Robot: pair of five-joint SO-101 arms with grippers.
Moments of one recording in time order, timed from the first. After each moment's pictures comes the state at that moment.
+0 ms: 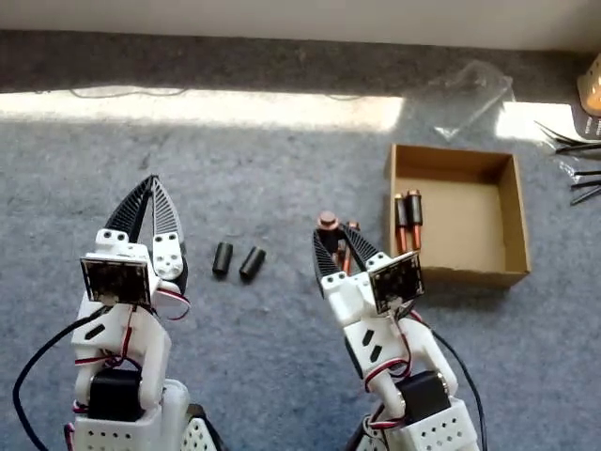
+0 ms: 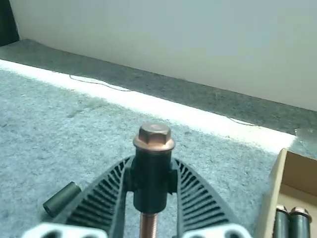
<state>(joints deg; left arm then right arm) -2.3 -103.9 82.5 29.0 -1.2 -25.8 -104.7 95.5 24.5 4.3</state>
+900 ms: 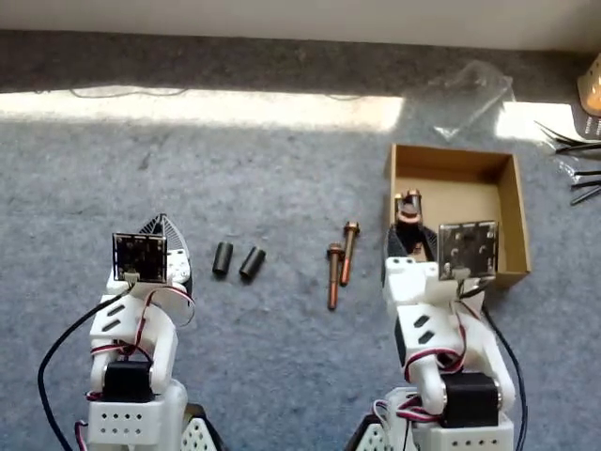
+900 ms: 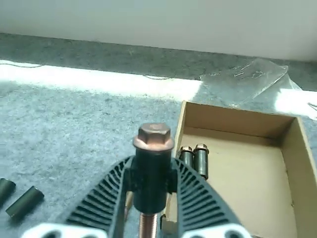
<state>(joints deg) -5.7 -103.8 96.0 34.9 -1.2 -6.6 -86.9 62.6 54.0 4.3</state>
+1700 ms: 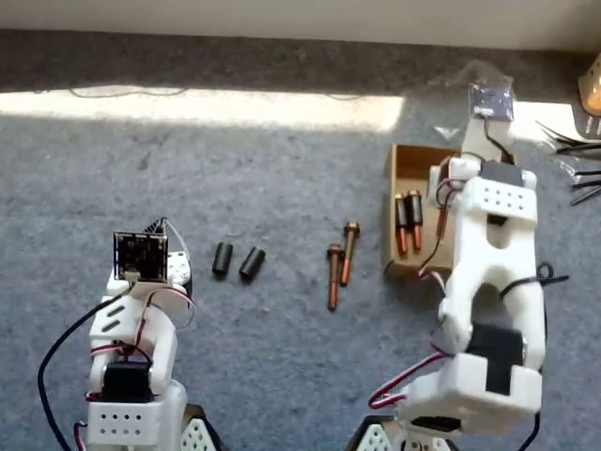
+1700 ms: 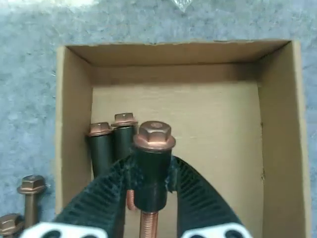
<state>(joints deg) -5.7 -103.8 96.0 36.7 -1.2 7.6 3.4 11.1 54.1 8.4</state>
